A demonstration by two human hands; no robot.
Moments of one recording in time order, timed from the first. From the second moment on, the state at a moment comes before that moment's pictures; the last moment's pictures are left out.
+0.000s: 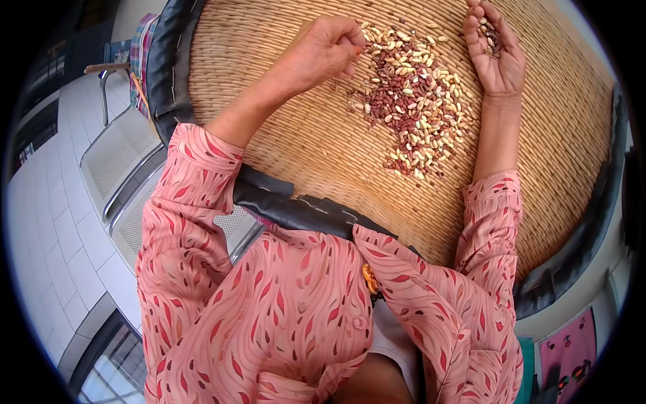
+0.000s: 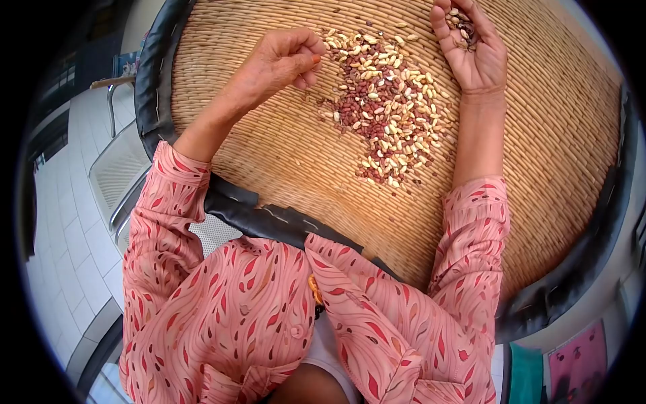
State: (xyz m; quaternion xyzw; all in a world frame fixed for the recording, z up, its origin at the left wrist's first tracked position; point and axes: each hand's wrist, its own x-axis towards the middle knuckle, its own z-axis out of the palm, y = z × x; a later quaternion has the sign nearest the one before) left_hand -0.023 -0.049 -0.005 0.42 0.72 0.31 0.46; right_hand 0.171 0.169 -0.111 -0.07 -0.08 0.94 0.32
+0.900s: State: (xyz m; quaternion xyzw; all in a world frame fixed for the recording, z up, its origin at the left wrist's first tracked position) left_hand 0.005 -0.051 -0.048 0.59 0.74 0.22 0.23; right_hand 0.170 0.168 -0.109 -0.07 -0.09 0.94 0.31
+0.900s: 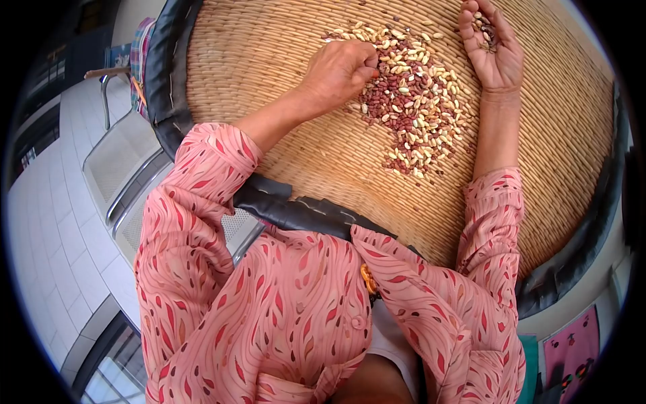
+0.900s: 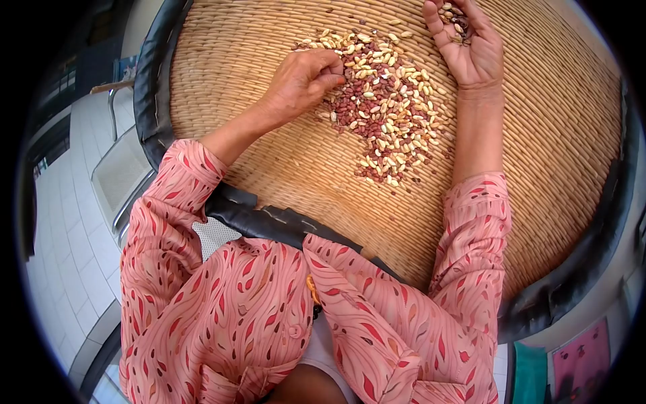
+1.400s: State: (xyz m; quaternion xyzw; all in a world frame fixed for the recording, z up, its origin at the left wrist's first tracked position) left_hand 0.022 -0.001 -0.015 0.59 0.70 0.29 0.28; right_hand 0.169 0.168 -0.112 -0.09 -0.09 0.94 0.33
